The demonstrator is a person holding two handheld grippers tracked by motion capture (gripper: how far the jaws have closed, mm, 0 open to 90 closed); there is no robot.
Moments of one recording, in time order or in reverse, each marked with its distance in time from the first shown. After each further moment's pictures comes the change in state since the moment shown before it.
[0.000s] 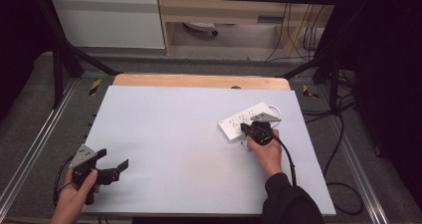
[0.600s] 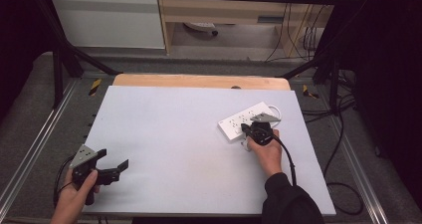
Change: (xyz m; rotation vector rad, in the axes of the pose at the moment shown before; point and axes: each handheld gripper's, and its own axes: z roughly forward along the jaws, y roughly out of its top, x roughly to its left) left arm 0.000 0.000 0.000 0.004 0.003 0.003; right arm -0.001 -0.001 0.001 0.011 -0.005 -0.005
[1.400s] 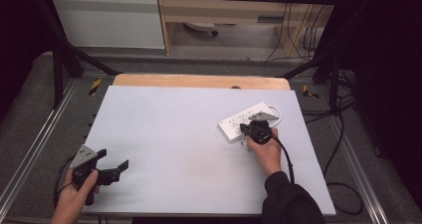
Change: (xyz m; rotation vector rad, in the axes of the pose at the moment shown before) left arm -0.001 0.000 -0.001 0.002 0.004 0.007; right arm 0.004 0.006 0.001 0.030 0.007 -0.019
